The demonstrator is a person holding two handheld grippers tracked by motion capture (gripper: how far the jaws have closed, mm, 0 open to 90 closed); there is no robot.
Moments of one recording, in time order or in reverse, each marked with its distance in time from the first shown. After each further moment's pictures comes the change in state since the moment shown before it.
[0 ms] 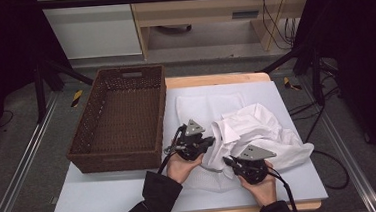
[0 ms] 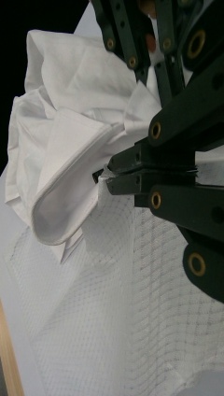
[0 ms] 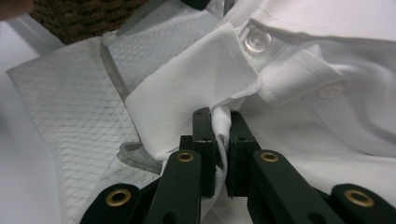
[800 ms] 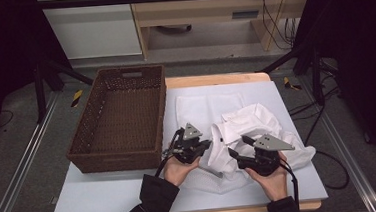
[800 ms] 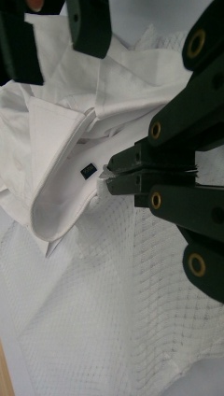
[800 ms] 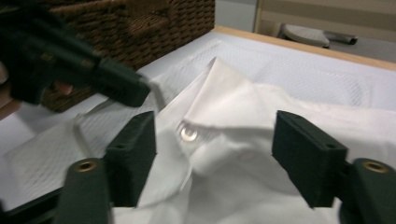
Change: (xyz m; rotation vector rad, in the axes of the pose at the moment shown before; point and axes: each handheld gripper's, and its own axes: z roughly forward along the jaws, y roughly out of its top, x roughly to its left) left arm 0.005 -0.013 -0.001 0.016 0.016 0.015; right arm -0.021 0.026 -0.028 -0.142 -0.100 0.058
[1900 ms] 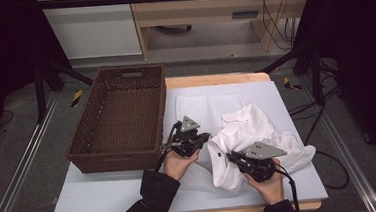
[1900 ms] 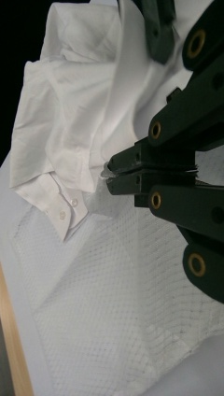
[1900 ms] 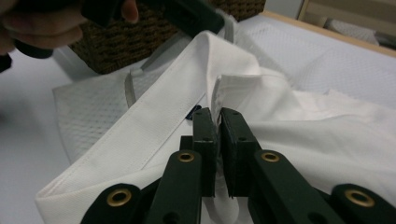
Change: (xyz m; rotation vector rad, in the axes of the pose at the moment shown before) left arm 0.004 0.019 -0.006 -0.033 0.037 -0.044; right arm 0.017 -0.010 0.001 0.064 0.145 -0.114
